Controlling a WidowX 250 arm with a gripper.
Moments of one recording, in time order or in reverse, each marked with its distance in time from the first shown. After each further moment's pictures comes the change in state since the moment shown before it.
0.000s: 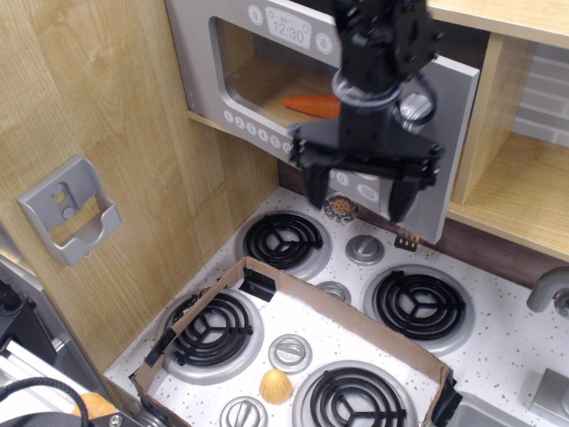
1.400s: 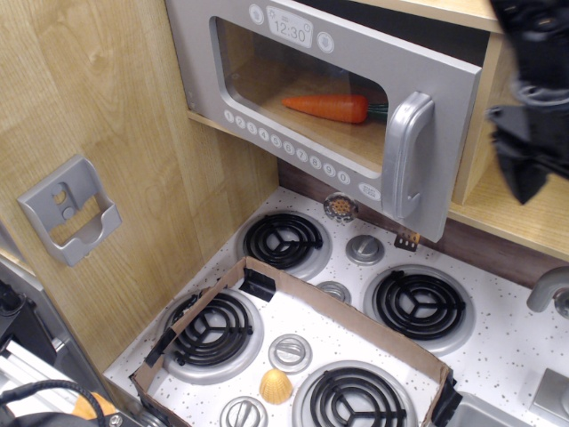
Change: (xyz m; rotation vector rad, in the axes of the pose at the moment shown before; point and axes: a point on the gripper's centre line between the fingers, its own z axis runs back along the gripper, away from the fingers) arm -0.009 -0.140 0.035 -0.354 -0.166 -0.720
